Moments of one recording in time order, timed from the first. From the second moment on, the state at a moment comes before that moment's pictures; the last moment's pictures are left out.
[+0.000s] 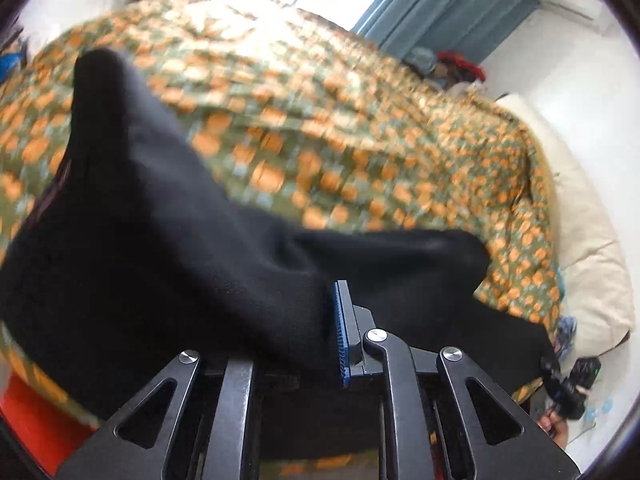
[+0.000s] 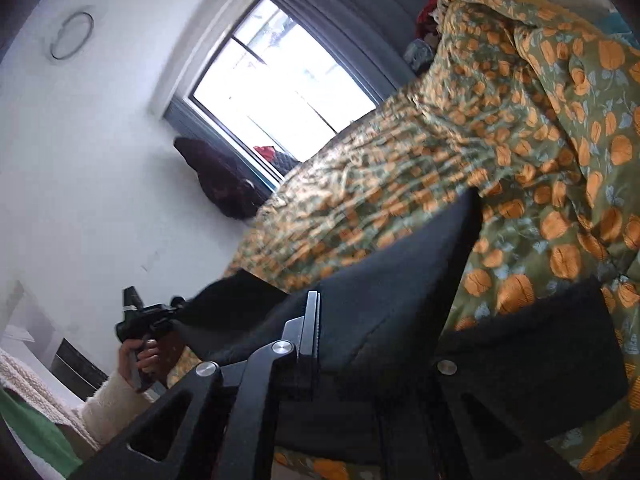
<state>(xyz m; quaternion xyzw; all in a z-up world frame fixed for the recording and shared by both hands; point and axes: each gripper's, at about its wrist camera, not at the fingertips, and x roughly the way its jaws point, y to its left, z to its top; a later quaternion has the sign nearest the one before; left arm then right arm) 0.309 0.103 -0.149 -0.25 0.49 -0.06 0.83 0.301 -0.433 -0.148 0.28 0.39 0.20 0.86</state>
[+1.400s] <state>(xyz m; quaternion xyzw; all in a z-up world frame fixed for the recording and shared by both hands) 0.259 -0.017 -0.242 -0.12 0.58 -0.08 0.80 0.255 -0.502 -0.238 0.17 0.45 -0.15 0.86</state>
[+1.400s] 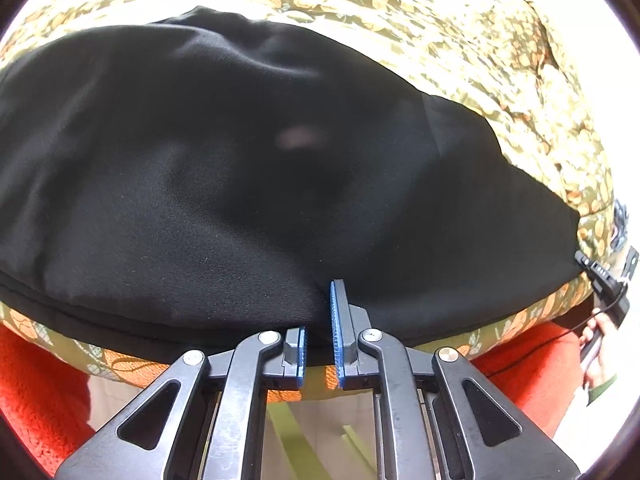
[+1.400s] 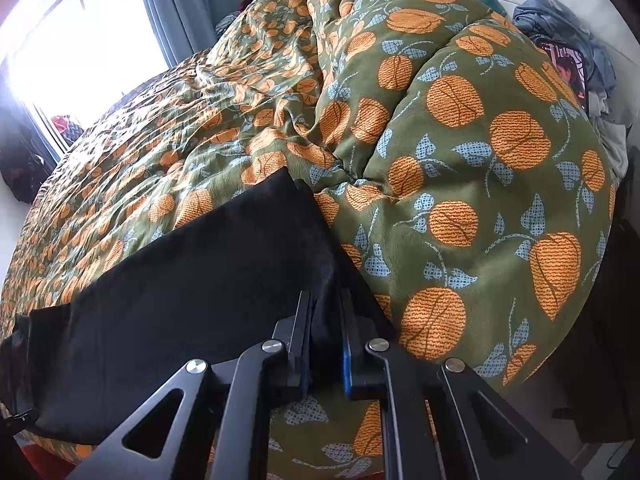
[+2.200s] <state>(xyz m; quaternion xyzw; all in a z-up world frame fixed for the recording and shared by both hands) 0.322 0.059 -0.205 0.03 0.53 0.03 0.85 0.241 -0.476 -0.215 0.10 0.40 -0.18 0.89</state>
